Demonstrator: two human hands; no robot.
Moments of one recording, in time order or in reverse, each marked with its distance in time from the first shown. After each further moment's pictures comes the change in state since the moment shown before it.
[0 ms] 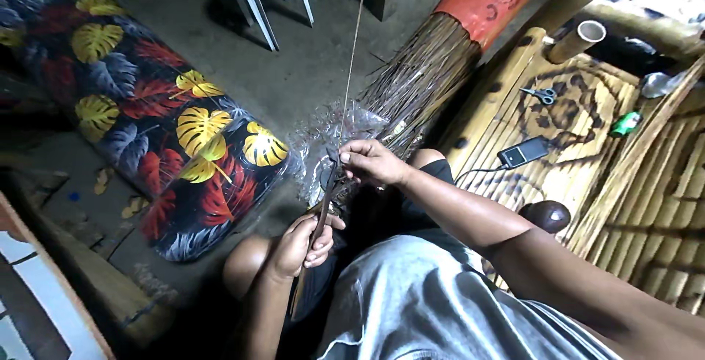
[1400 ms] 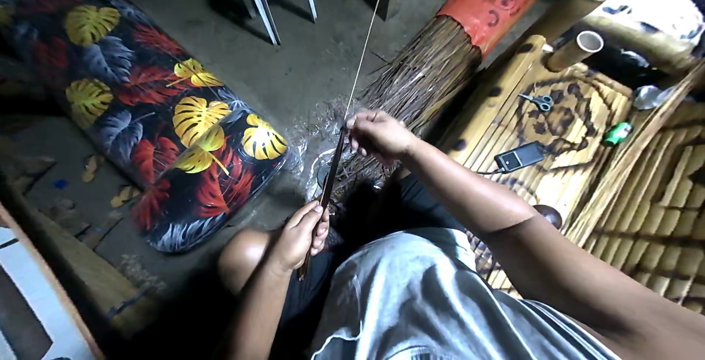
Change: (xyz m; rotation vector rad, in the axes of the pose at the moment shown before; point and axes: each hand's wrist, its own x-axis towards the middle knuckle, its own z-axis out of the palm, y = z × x) left_hand 0.004 -0.003 0.012 0.235 0.287 0.016; right_hand 0.027 -0.030 -0.024 -0.045 0.155 0.276
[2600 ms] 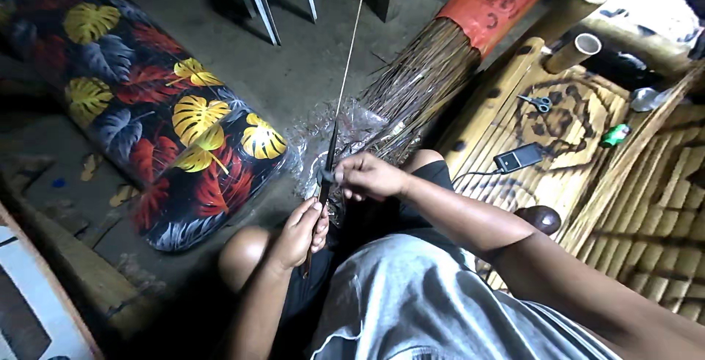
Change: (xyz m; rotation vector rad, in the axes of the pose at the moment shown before) left_hand 0.001 0.001 0.003 -0.011 0.021 0.054; right_hand -0.044 0.029 0.046 -0.046 -0.285 -0.069
